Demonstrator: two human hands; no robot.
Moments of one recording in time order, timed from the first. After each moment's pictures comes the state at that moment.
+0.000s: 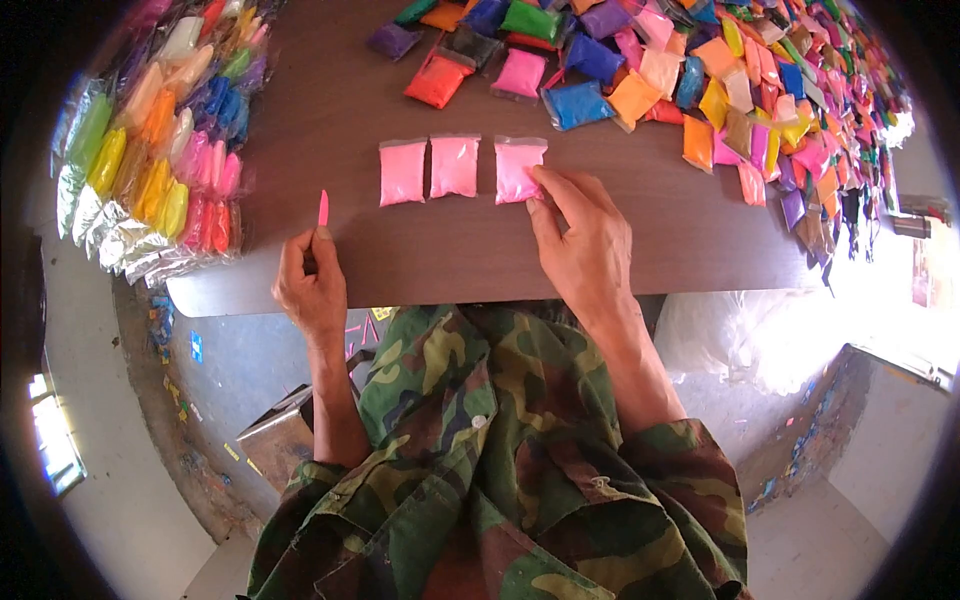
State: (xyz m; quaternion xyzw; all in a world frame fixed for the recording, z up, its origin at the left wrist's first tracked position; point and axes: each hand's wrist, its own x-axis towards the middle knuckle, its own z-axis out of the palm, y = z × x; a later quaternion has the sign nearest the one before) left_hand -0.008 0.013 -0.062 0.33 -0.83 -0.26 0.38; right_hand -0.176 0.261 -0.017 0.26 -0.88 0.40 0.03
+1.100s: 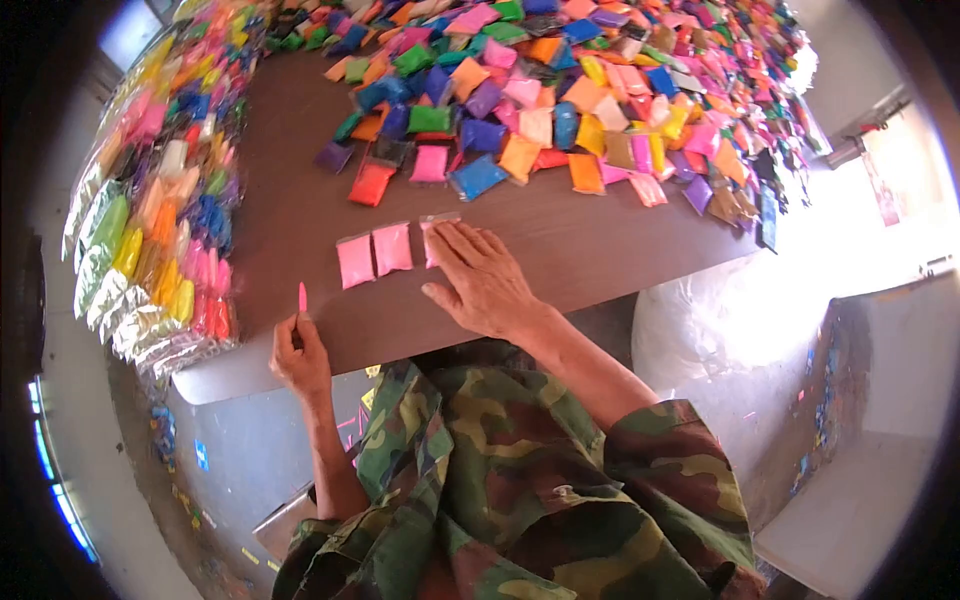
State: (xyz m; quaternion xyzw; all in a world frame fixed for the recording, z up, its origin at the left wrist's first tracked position) left_hand -0.010 0.013 -0.064 0.29 -0.83 -0.24 0.41; right_hand -0.182 0.266 -0.034 0.47 -0.84 0.25 0.08
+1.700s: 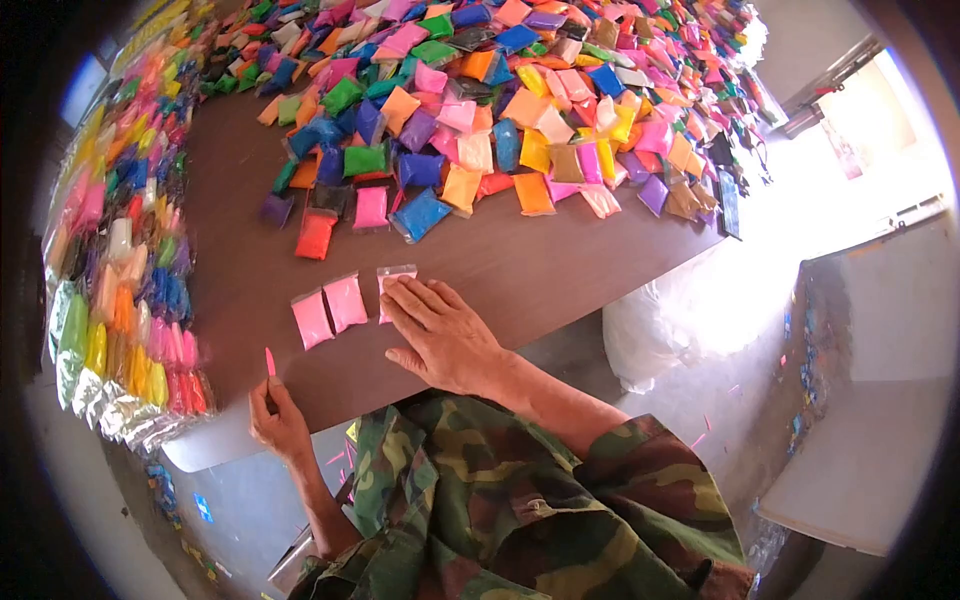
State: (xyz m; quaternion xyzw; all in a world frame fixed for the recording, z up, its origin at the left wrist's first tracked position) left_hand -0.008 0.015 -0.059 0.30 -0.84 -0.25 0.36; right_hand -0.171 0.273 -0.023 0.47 -0.86 0.22 0.02
